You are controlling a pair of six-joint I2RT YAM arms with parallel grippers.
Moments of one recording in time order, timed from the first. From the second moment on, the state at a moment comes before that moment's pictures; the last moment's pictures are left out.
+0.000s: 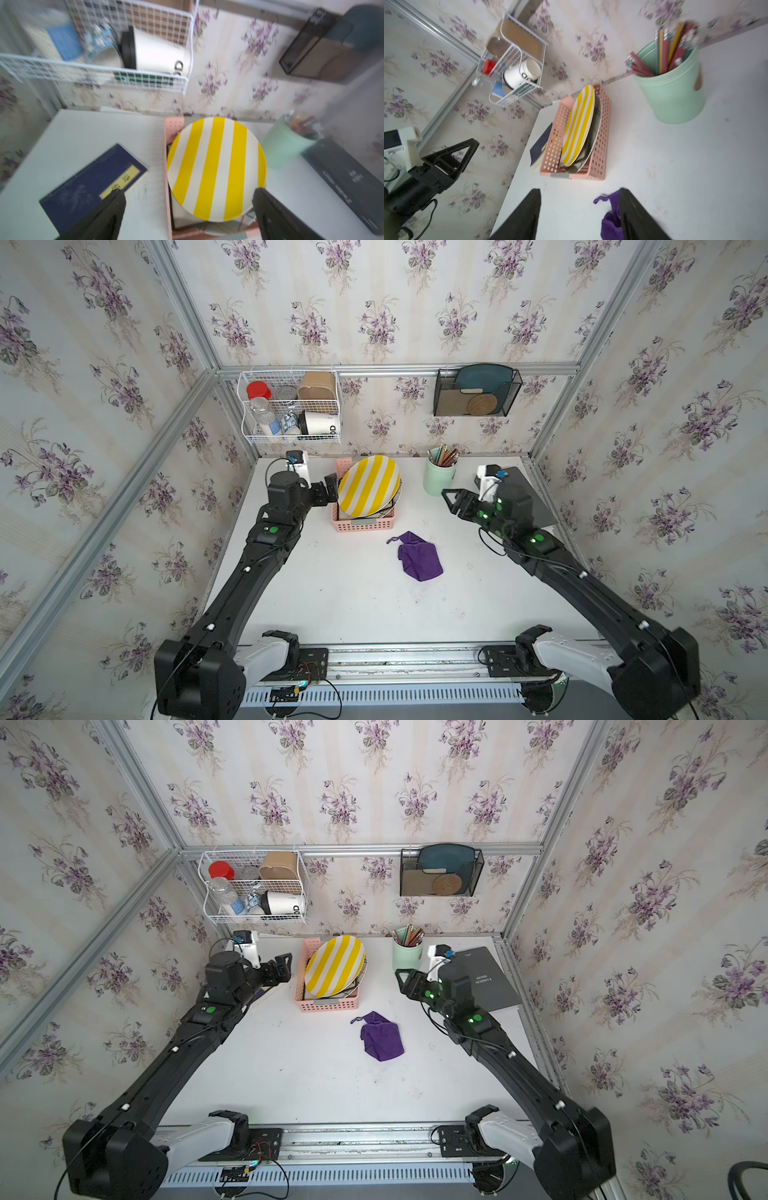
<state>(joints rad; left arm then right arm) -0.21 1.21 1.01 -0.24 0.06 -0.25 0.47 1.22 0.95 -0.10 -0.20 0.68</state>
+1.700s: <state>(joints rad) -0.22 1.47 1.17 -0.68 0.13 -0.36 0.49 2.16 1.72 -0.13 -0.34 0.75</state>
